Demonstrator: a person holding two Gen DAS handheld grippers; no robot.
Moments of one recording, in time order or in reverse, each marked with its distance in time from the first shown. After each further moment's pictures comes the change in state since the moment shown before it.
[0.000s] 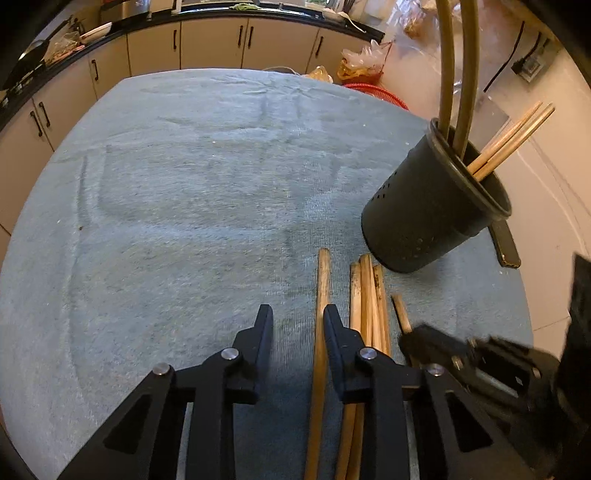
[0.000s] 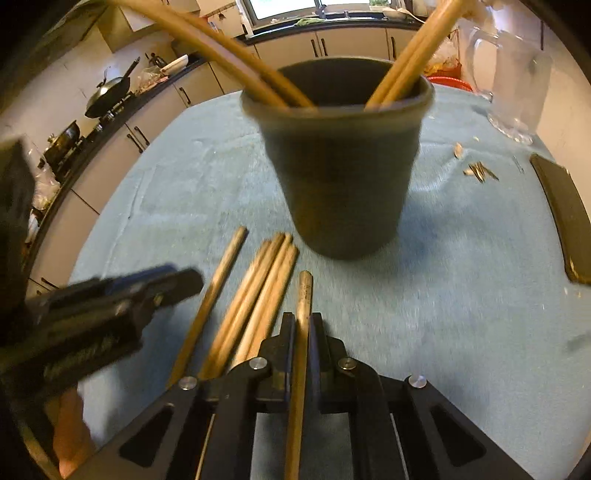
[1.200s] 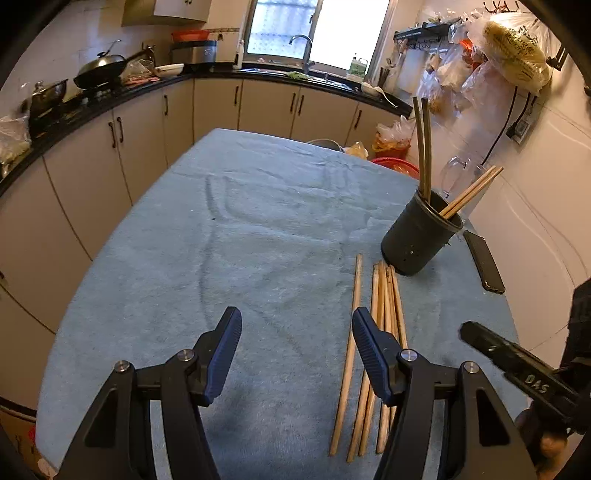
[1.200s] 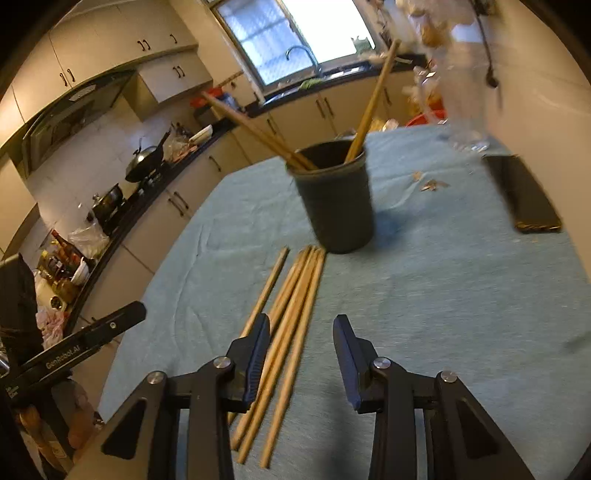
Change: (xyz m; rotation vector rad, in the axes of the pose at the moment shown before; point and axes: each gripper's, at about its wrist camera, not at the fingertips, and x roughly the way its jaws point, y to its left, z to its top) left arm -0.132 0.035 -0.090 -0.118 -0.289 0.098; right arm -0.097 -0.017 -0.062 0.098 -0.244 0.159
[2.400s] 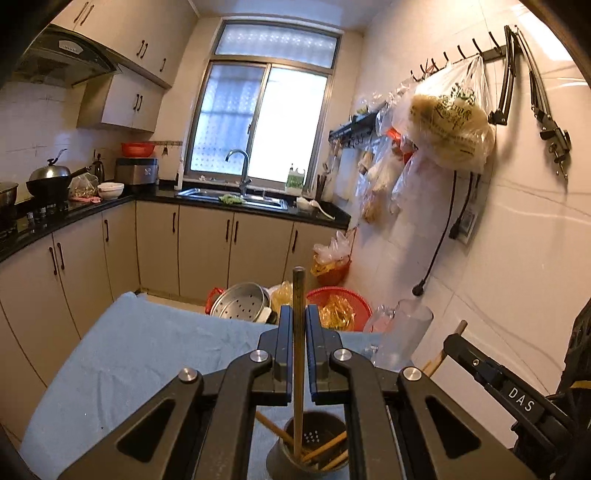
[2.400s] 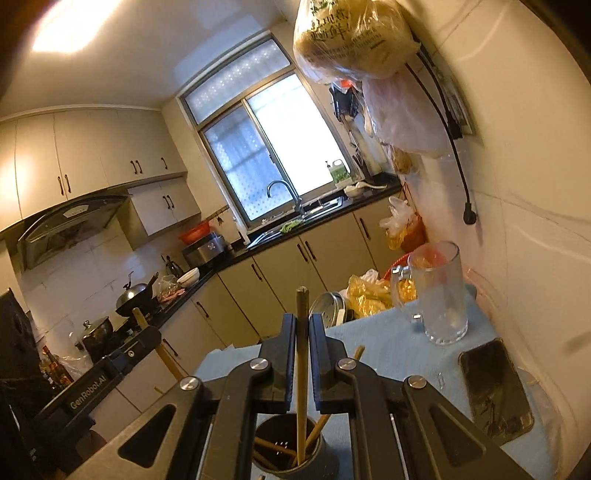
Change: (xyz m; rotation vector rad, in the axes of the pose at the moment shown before) left arm 0.007 -0.139 0.151 0.106 -0.469 -0.153; right arm -0.057 -0.041 0.169 0.074 -0.539 -0.028
